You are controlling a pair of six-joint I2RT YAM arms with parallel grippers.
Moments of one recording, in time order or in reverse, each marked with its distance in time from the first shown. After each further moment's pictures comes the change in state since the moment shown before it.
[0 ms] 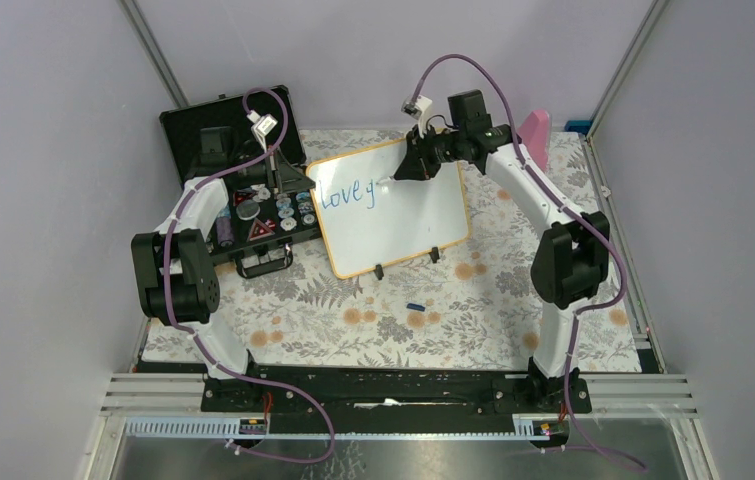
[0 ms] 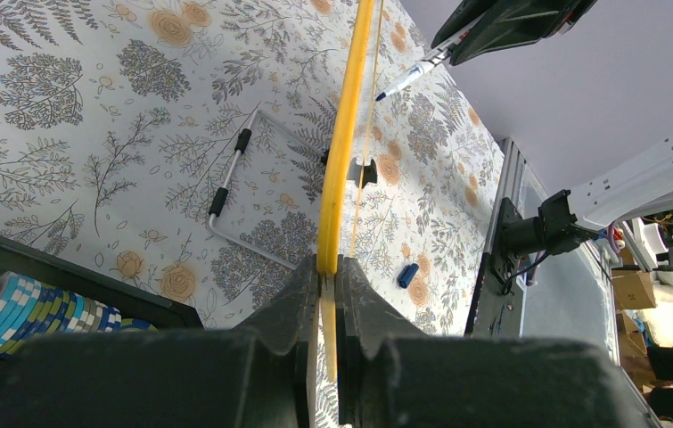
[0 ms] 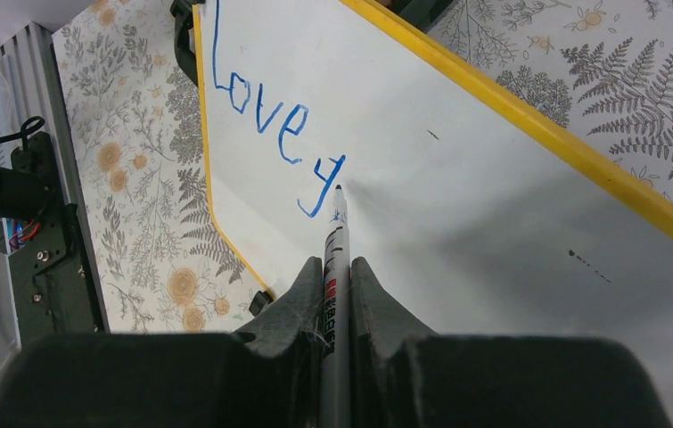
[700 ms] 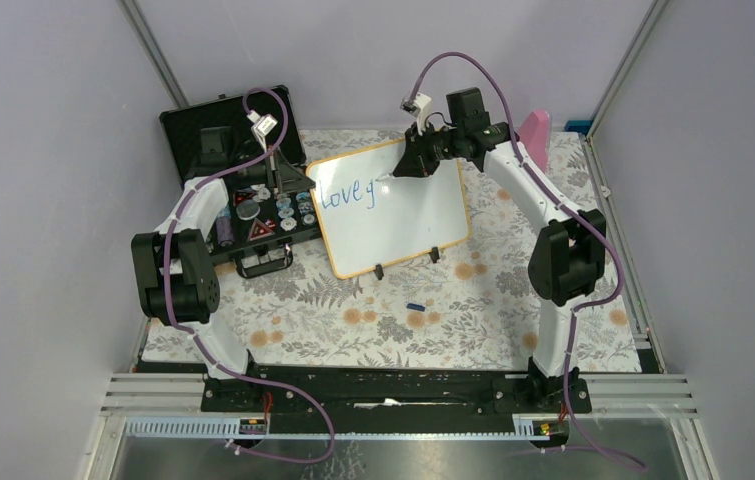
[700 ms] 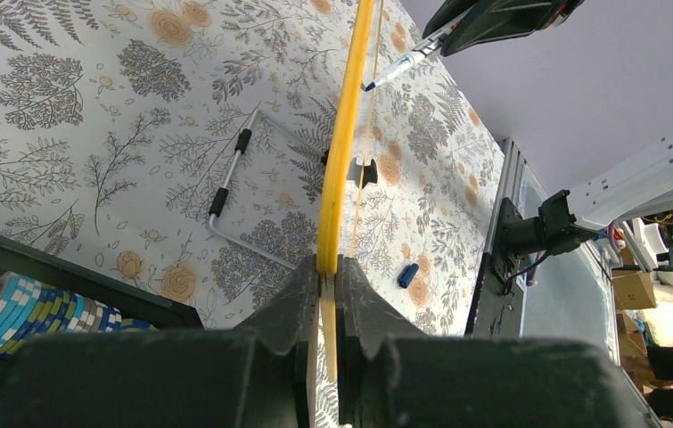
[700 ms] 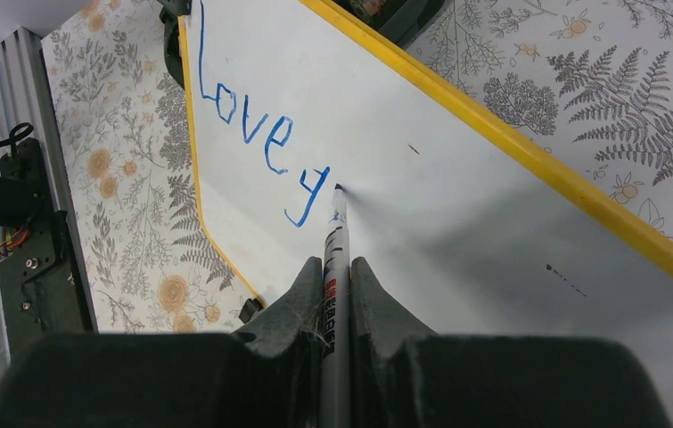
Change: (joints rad) left arm 0.000 0.000 0.000 0.000 0.000 0.000; right arm 0.000 0.033 0.039 0.000 0.015 0.000
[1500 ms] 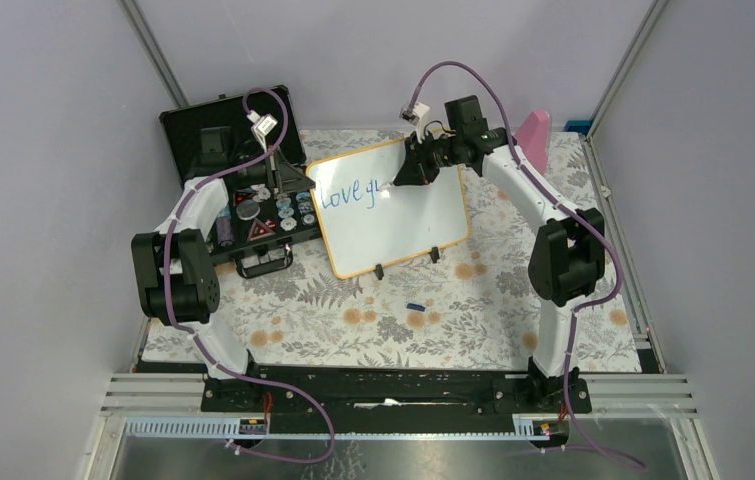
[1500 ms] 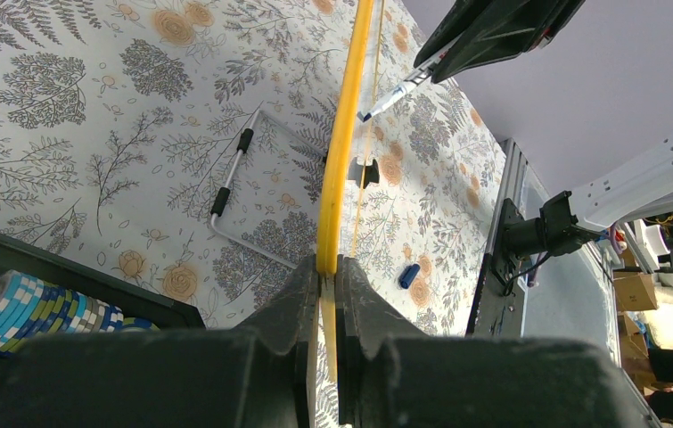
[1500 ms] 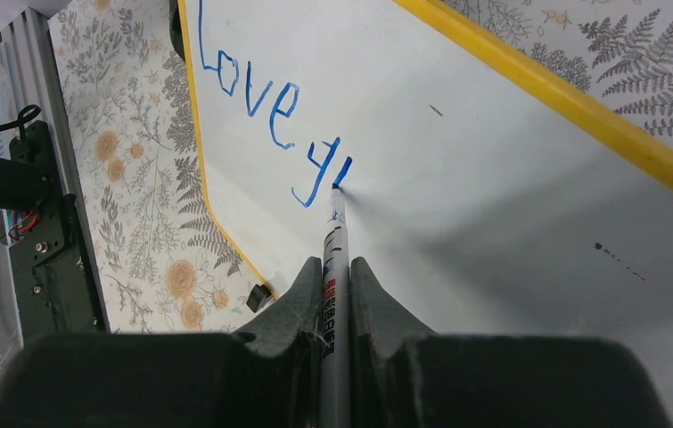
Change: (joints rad) left arm 0.000 0.000 0.000 0.000 -0.004 0.000; right arm 0.001 -0.002 -0.050 0.000 -0.010 -0.011
